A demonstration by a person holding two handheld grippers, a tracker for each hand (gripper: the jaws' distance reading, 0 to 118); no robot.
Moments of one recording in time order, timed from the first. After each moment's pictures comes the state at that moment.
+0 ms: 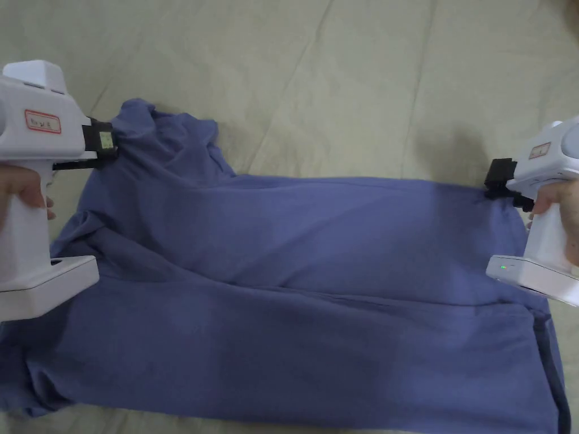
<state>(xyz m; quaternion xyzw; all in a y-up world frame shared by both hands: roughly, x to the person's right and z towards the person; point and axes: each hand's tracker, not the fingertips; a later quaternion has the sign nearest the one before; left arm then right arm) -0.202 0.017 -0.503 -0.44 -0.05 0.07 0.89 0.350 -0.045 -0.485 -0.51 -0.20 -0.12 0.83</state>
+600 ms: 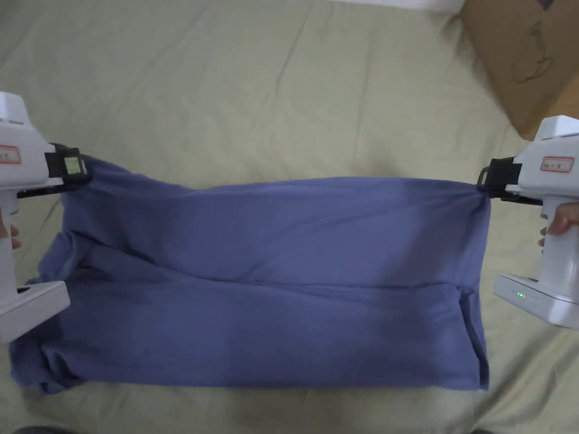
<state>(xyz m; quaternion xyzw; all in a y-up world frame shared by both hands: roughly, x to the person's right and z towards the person) -0.230 0.092 -0.408 -0.39 -0.09 0.10 0.91 0.345 0.102 -0.327 -0.39 -0.10 -0.11 0.91</state>
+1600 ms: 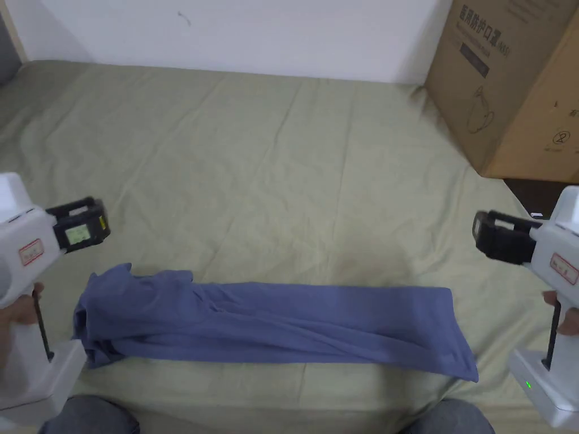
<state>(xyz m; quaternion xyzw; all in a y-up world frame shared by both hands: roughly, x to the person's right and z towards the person) -0.226 0.135 -0.239 -0.19 0.00 0.03 0.98 0.280 0.157 -0.135 -0.18 -0.14 0.00 0.97</state>
